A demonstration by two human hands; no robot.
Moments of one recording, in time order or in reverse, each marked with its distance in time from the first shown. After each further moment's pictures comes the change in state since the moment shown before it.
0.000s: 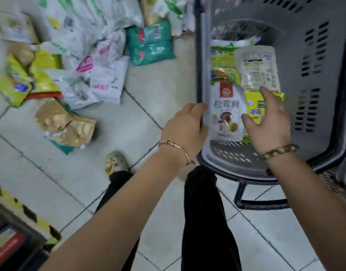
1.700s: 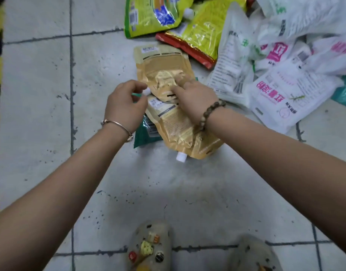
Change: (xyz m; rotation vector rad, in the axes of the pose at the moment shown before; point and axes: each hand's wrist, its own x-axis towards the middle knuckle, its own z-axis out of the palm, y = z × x) left_hand -0.052 -0.635 -0.029 -0.332 0.997 -0.570; right_hand 0.014 -0.350 0.611 -0.632 -0.417 -1.262
